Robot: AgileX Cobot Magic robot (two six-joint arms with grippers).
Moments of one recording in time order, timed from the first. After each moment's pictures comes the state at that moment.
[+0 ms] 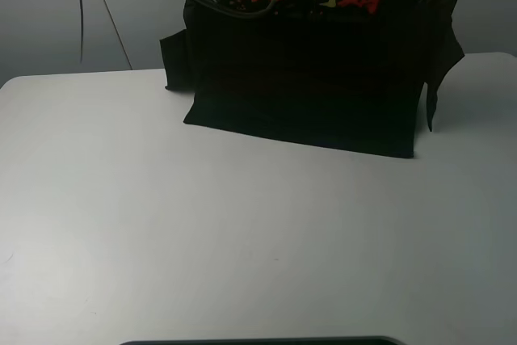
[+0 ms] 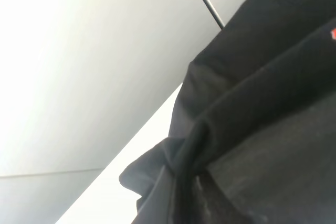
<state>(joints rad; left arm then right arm) -0.62 2.16 -2.03 0.23 0.85 0.27 0.23 1.69 -1.34 -0.52 0.65 -0.27</state>
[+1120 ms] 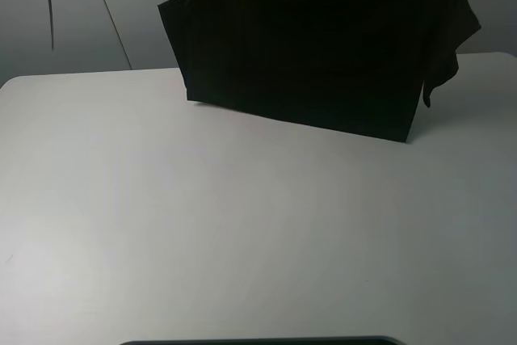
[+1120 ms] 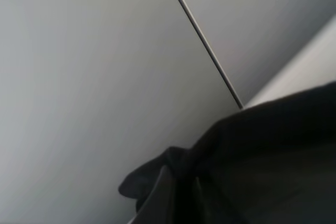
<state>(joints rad) -0.62 2.09 -2.03 0.22 0.71 0.20 0.23 1.60 -1.34 -0.59 0.58 -0.22</state>
